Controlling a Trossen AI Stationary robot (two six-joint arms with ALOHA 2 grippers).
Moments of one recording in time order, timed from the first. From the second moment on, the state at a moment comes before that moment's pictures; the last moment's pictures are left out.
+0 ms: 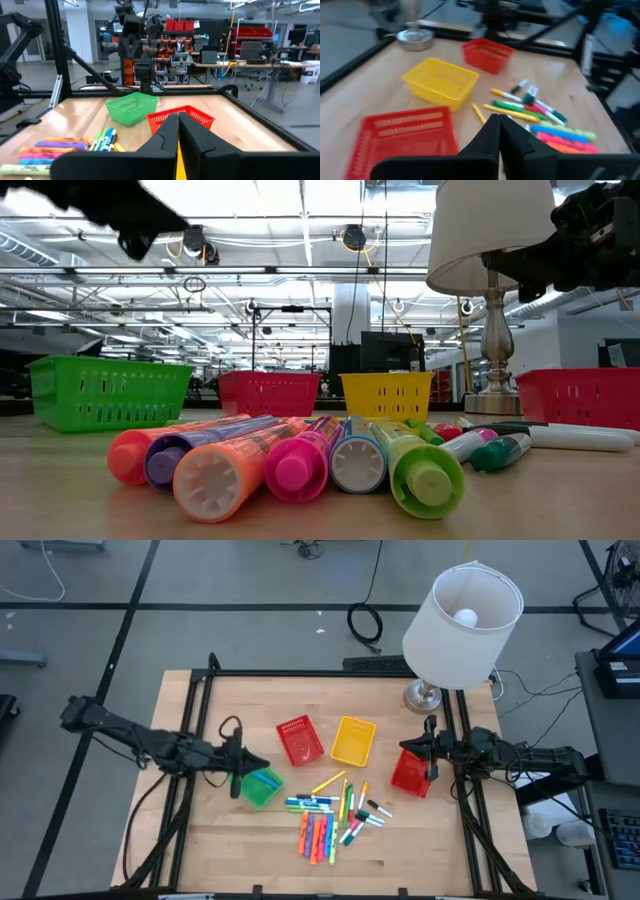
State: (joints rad) left arm -0.32 0.77 0.46 -0.01 -0.34 -0.24; right arm -0.08 0.10 0.01 0.17 0.00 0.00
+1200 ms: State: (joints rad) left arm -0.34 0.77 0.09 0.61 -0.50 -0.03; right arm 0.17 1.06 0.67 -0.20 0.28 -0.01
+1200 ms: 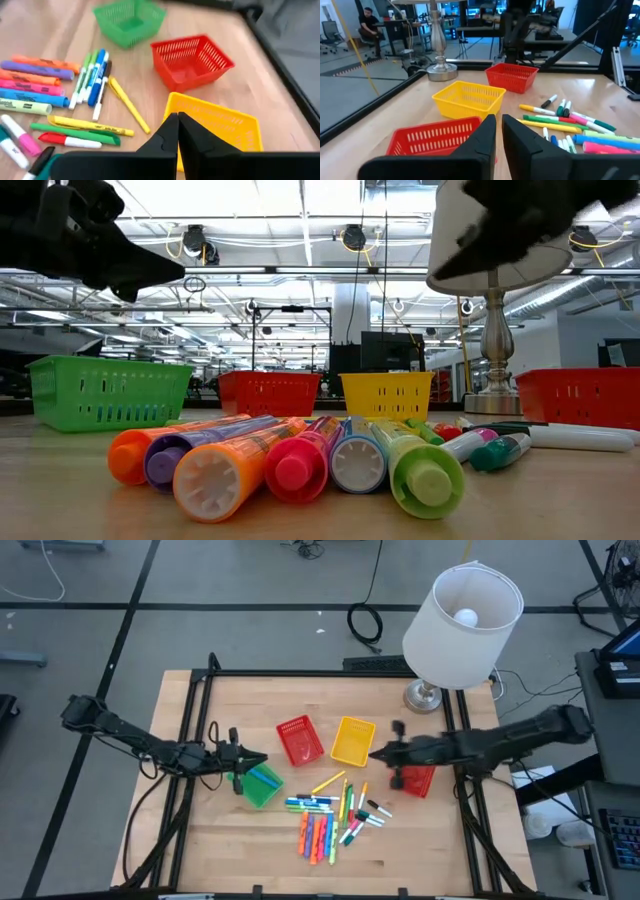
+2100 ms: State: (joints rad) left arm -0.32 0.77 0.09 0.59 -0.62 0.18; right arm 0.28 1.81 1.11 -0.23 0.18 0.08
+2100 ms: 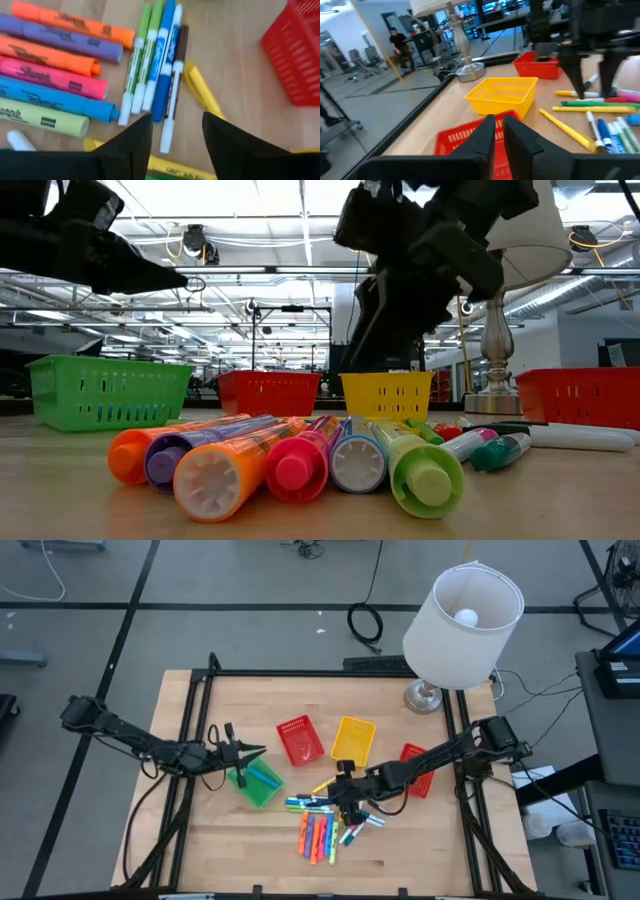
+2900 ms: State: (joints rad) left arm -0.31 0.77 0.09 0.57 -0.63 0.07; right arm 0.28 1.83 1.01 -0.06 0.13 0.17
